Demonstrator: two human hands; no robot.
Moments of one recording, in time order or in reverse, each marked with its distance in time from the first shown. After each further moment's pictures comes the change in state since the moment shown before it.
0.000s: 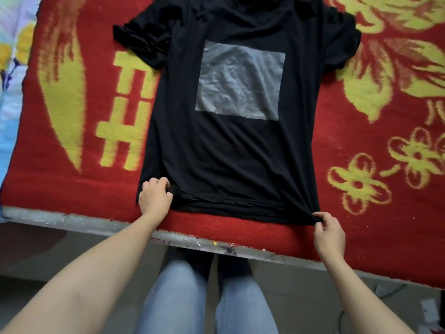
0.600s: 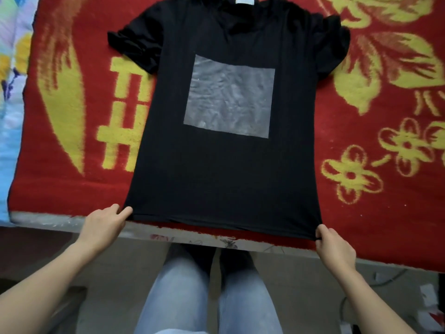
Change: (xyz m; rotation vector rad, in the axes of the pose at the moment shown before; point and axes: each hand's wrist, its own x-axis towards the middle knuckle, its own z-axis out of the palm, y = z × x) left_hand -0.039 -0.109 -0.067 0.331 0.139 0.725; right_hand -0.029 0.029 -0.028 -0.600 -0.226 -0.145
